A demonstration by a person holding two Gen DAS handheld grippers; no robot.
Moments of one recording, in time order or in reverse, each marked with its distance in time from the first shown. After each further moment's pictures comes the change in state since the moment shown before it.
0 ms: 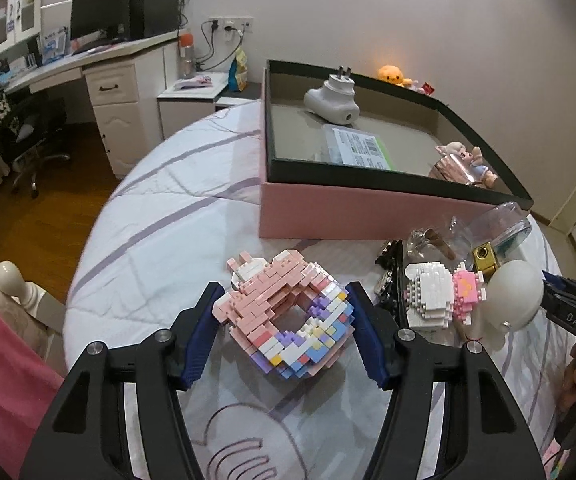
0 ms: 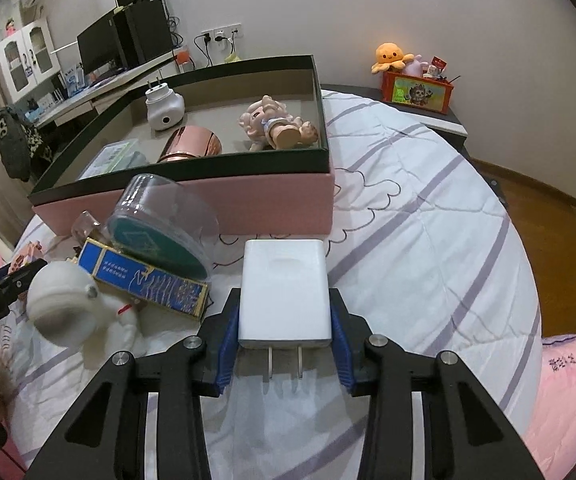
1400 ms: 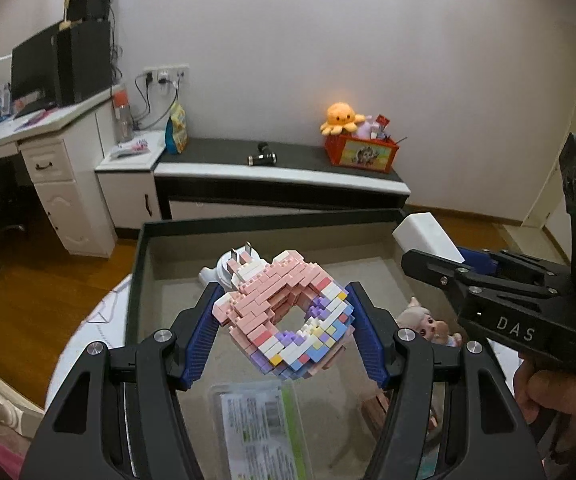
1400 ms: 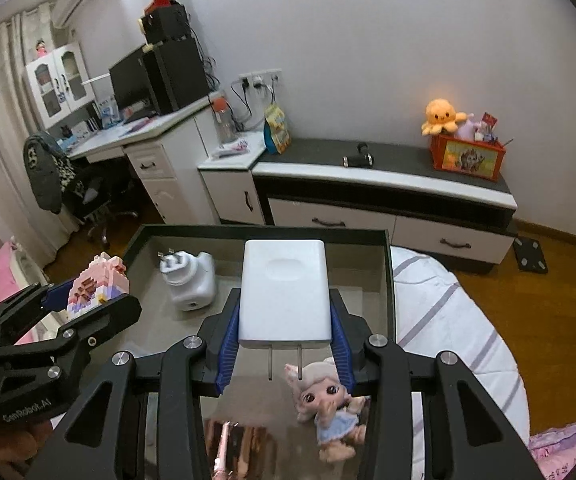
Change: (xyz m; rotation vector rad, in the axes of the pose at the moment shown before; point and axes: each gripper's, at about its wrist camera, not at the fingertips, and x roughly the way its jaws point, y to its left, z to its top) left arm 0.067 -0.079 0.171 0.120 -0.101 -0.134; right arm 0.053 0.023 0.180 -0.063 -0.108 0.131
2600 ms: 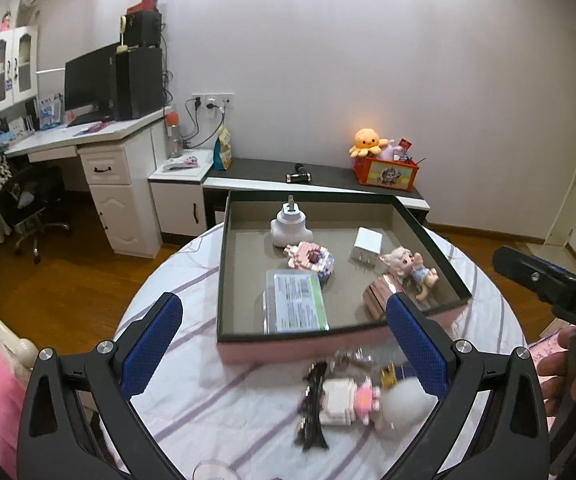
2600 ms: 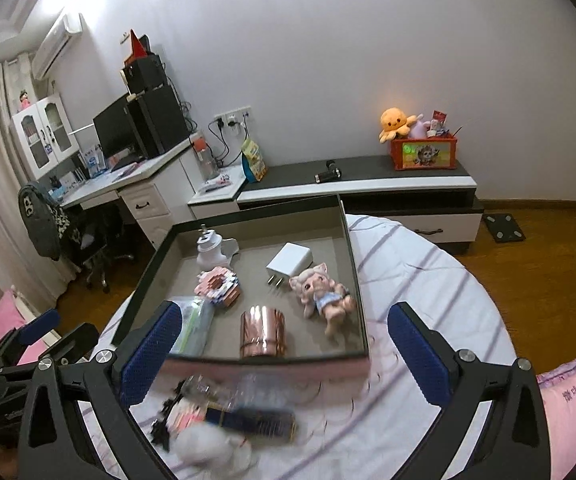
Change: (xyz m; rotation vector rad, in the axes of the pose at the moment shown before) left arm -0.154 -0.001 -0.084 -0.025 -0.120 0.133; right arm -0.144 0.024 -0.085 0.148 -0.169 -0.061
